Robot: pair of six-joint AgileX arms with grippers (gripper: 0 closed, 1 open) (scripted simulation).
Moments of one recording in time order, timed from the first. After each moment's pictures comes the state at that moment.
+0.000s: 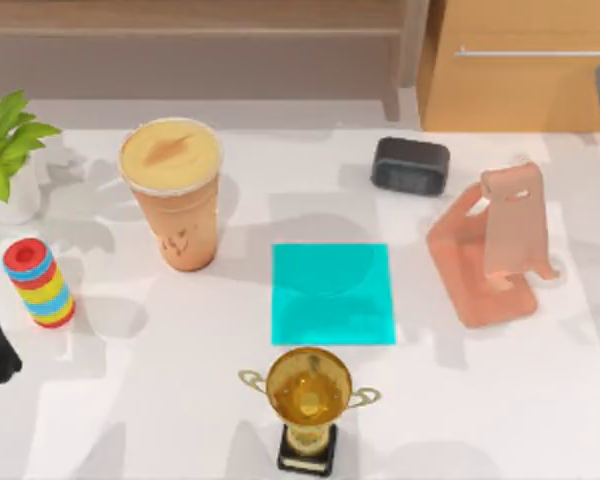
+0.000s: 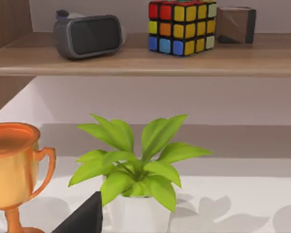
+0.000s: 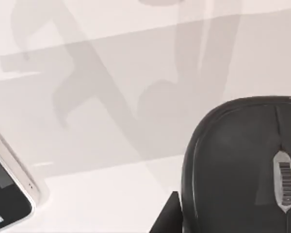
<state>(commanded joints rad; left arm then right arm) 0.00 0.00 0.00 0.00 0.00 0.00 0.03 1.96 1.69 -1.23 0.00 -1.40</state>
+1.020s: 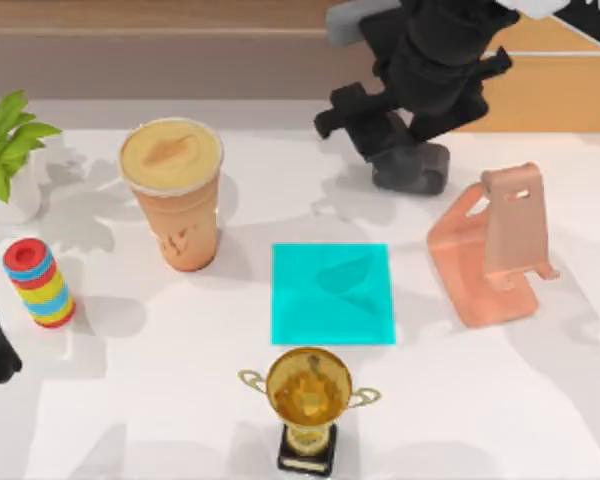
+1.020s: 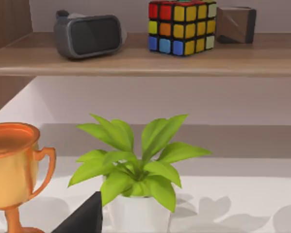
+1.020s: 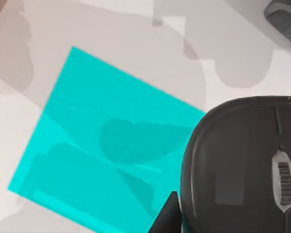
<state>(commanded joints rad) 0.00 0.00 0.00 0.00 0.00 0.00 0.55 2.14 2.03 -1.19 0.00 0.11</state>
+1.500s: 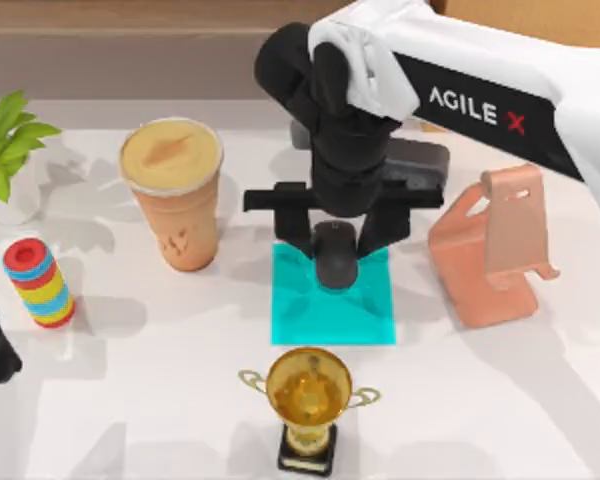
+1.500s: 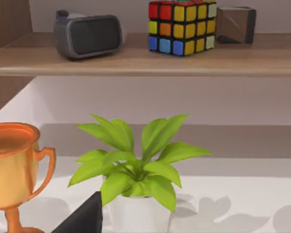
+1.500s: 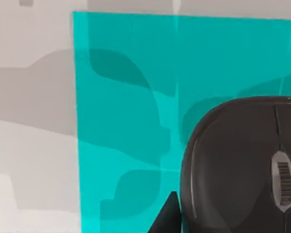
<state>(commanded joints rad) 0.00 0.00 0.00 0.00 0.00 0.00 0.67 2.38 2.05 -1.20 0.00 0.65</state>
